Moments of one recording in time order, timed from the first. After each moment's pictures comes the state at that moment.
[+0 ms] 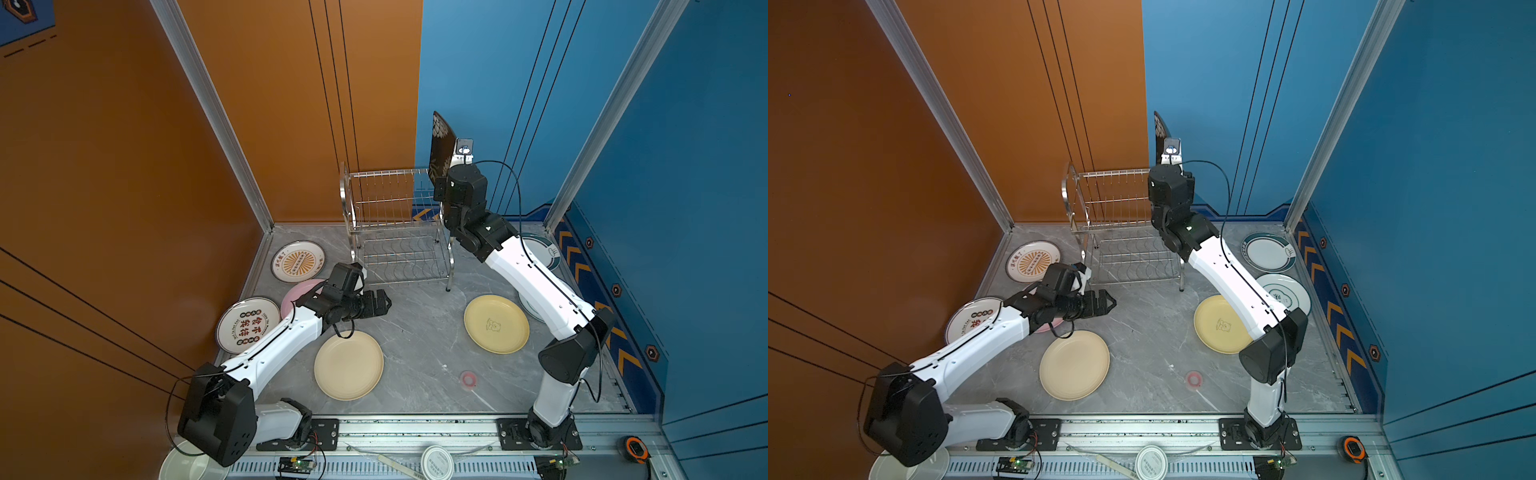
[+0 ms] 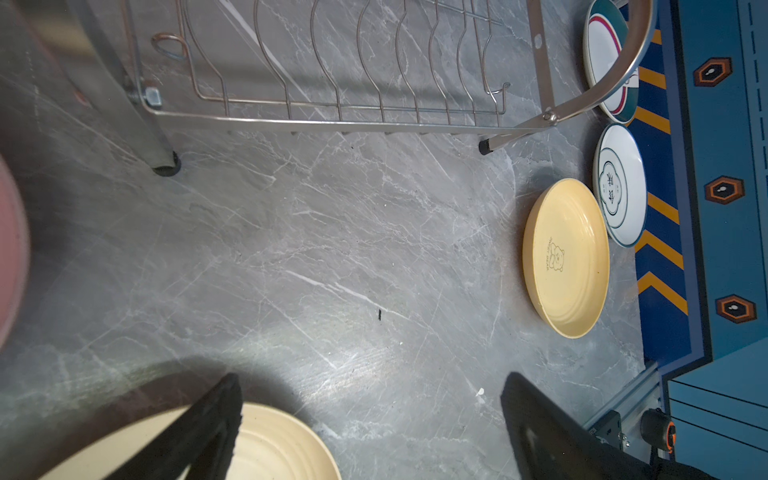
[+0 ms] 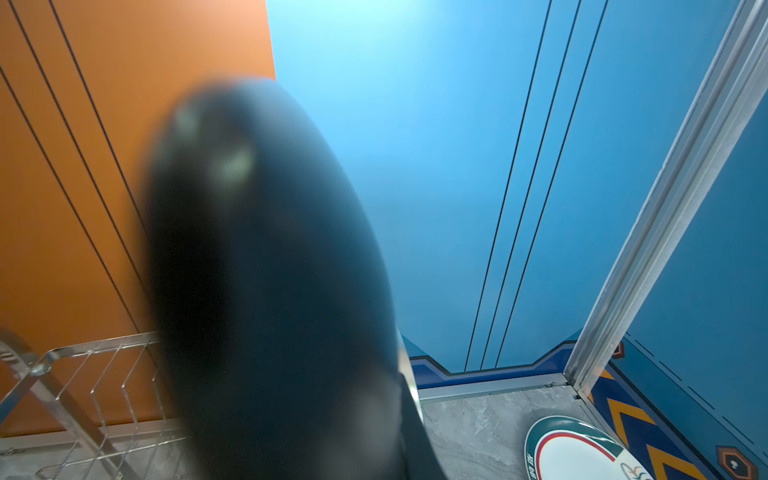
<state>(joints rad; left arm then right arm) -0.44 1.29 0.91 -0.49 0.24 -0.58 0.63 1.84 2.06 -0.26 0.78 0.03</state>
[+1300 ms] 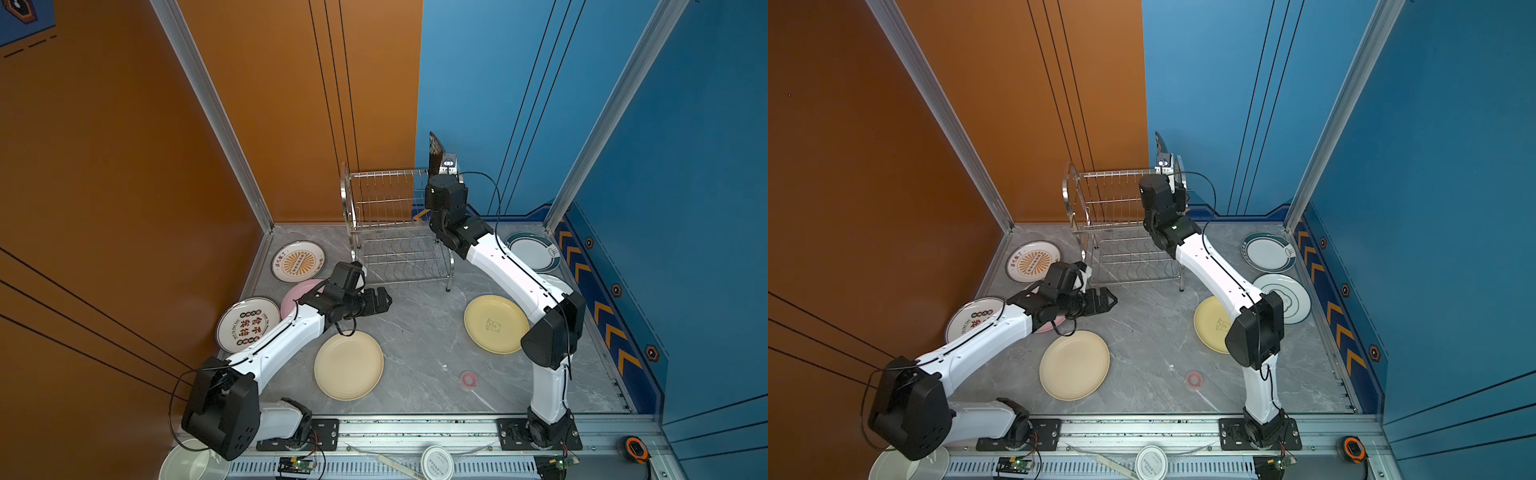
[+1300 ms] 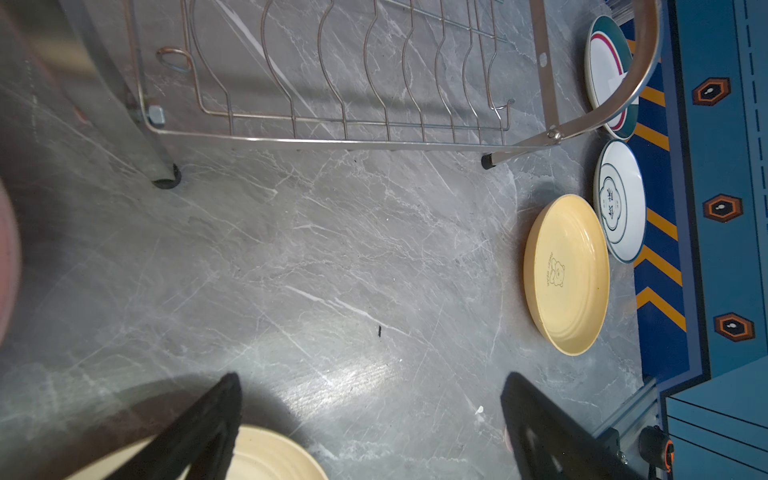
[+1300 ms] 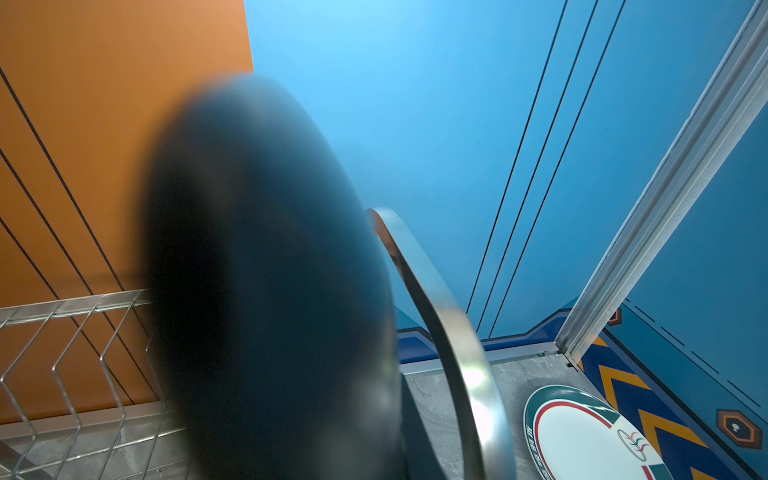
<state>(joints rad) -0.44 1.33 0.91 -0.45 0.23 -0.60 0.61 1.96 2.03 -0.21 0.81 0.07</state>
